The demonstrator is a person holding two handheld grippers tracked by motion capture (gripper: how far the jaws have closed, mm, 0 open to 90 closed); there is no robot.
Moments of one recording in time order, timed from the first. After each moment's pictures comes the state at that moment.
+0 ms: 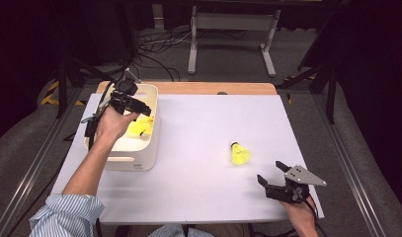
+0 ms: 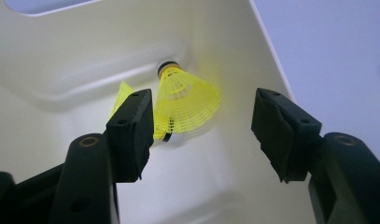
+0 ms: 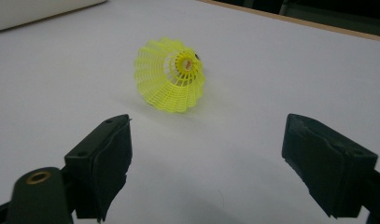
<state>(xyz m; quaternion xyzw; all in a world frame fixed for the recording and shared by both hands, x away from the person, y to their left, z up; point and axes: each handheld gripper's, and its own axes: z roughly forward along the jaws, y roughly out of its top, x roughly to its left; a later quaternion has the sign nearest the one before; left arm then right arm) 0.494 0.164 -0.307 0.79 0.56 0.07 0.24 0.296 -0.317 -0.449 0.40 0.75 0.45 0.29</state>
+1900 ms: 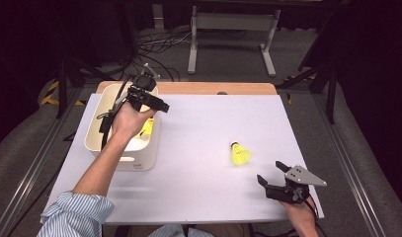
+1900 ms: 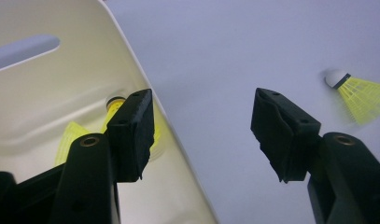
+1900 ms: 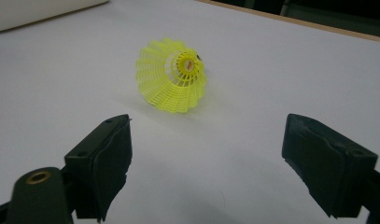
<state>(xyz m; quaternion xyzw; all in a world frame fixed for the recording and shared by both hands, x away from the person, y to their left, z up) 0.484 0.115 -0.283 0.82 0.50 0.08 0.27 0.296 -0.317 -0.449 0.40 0.75 0.45 0.29</state>
